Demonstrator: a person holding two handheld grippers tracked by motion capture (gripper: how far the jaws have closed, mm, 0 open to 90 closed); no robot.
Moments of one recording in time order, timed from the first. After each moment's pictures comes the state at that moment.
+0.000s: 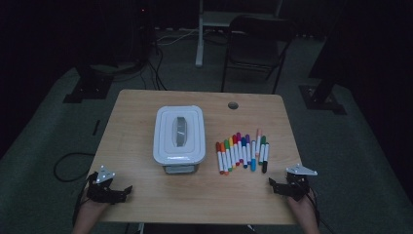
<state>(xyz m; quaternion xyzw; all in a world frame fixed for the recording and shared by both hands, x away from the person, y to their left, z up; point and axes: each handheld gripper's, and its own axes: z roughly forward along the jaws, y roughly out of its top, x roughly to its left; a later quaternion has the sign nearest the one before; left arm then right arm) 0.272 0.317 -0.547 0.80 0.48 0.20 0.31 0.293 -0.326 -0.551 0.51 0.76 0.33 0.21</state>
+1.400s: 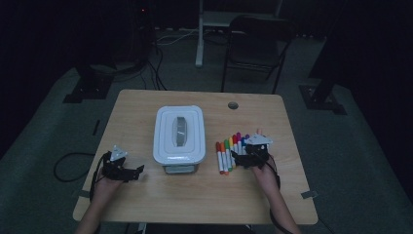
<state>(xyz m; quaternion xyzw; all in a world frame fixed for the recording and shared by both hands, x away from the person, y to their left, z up) 0.342 0.286 -0.533 0.79 0.47 0.21 0.34 0.382 -0.193 -0.500 0.42 0.79 0.38 0.24</state>
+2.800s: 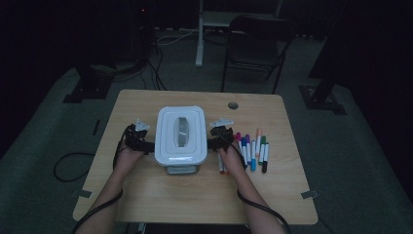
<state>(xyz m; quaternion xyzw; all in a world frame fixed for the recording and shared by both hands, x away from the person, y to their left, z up) 0.428 0.229 -0.511 0.80 0.44 0.21 0.34 0.445 -0.093 -0.509 0.42 0.80 0.36 0.21</state>
